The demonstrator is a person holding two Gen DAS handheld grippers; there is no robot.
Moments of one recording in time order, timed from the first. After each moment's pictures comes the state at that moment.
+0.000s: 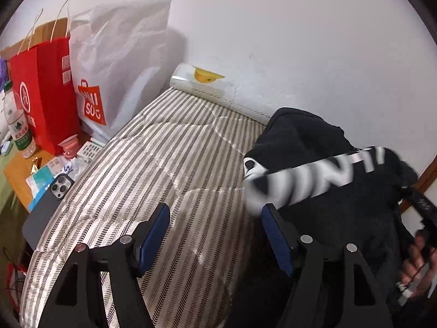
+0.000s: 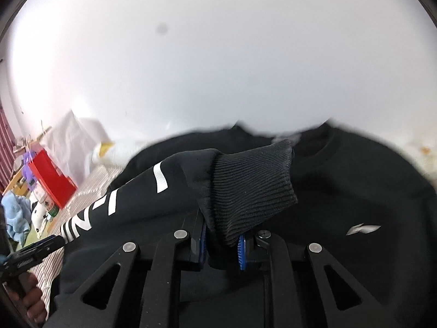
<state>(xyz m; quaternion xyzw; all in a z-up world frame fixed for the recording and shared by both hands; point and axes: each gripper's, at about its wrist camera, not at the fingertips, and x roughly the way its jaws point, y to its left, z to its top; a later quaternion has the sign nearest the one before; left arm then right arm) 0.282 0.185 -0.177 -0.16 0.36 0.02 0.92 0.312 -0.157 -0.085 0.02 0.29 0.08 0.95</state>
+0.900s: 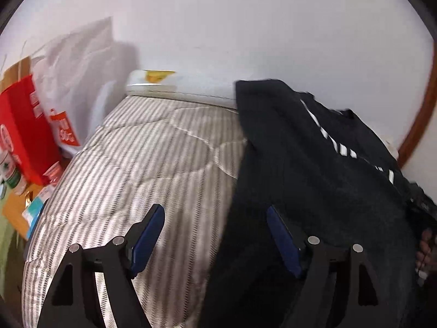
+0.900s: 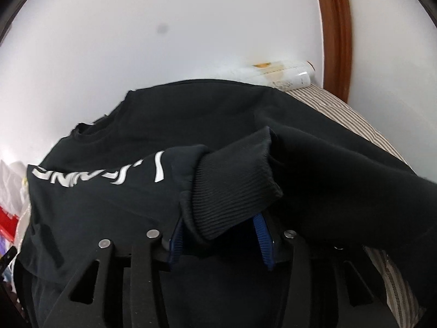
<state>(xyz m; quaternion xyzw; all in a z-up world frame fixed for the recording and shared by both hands) 0.271 0.136 -0.178 -0.06 0.36 -0.05 0.93 0.231 -0.360 -0.154 0.14 0.34 -0.13 0.92</state>
